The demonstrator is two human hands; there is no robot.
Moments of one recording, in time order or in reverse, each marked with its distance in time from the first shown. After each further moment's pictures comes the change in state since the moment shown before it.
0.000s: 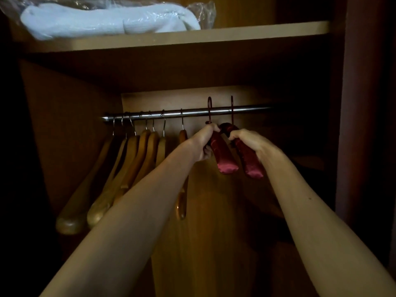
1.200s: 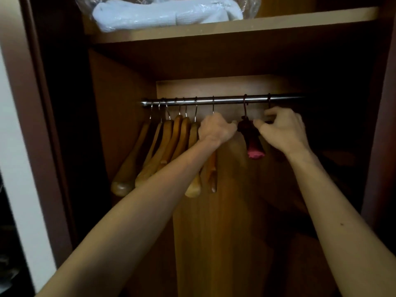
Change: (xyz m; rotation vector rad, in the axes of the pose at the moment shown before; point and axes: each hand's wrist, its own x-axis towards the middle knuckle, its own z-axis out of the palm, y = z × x) left_hand -0.070 -0.009 -0.026 0.794 0.510 0.429; right_hand -0.078 -0.011 0.030 -0.513 0.460 -0.396
